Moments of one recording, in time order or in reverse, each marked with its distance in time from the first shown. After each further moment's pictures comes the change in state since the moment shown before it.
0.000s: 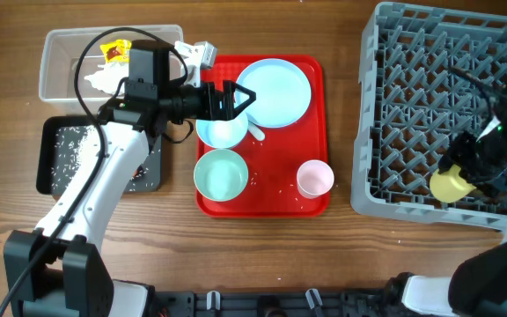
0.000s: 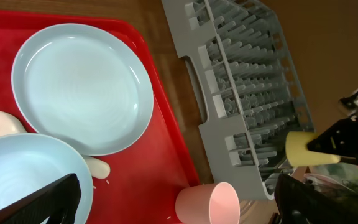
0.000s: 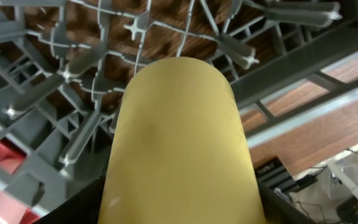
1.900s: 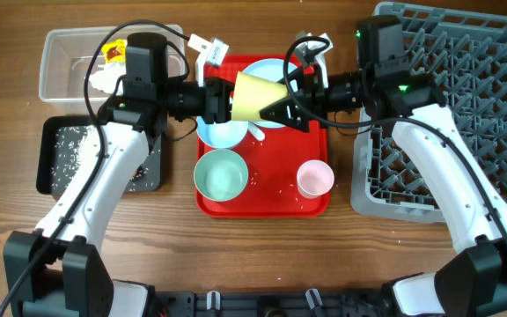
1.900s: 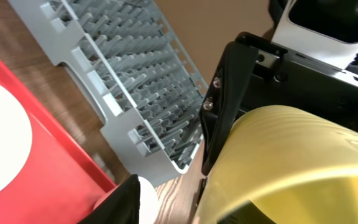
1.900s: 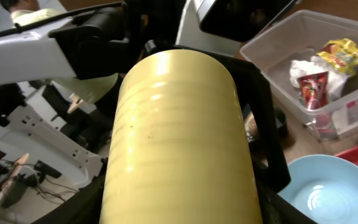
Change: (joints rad) left arm 0.000 -0.002 0.000 0.150 0.445 0.000; right arm 0.677 0.047 0.022 0.888 -1.290 -0.426
